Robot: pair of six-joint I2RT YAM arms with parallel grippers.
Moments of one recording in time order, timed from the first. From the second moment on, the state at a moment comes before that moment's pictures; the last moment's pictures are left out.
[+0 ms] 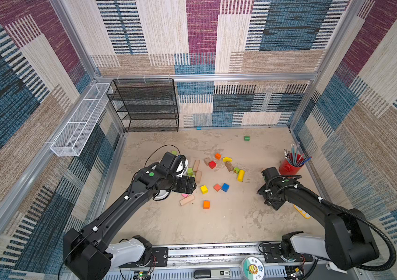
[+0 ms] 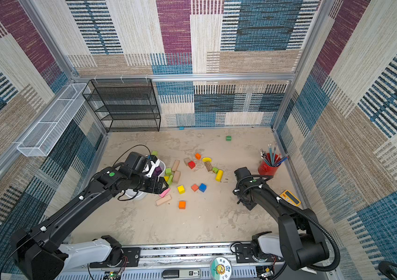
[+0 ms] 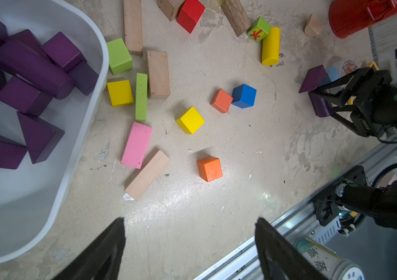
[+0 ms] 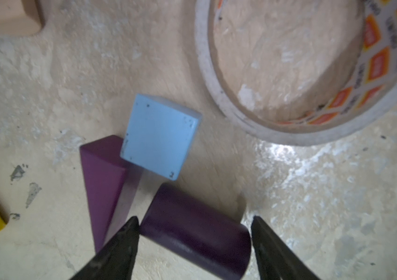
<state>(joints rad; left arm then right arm) -0.56 1.22 1.11 -0.91 0.19 -0.34 0.24 1.29 0.65 -0.70 0.18 1.13</state>
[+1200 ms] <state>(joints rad) -0.56 1.23 1.11 -0.91 0.19 -0.34 0.24 1.30 0.64 -0.64 0.14 1.00</state>
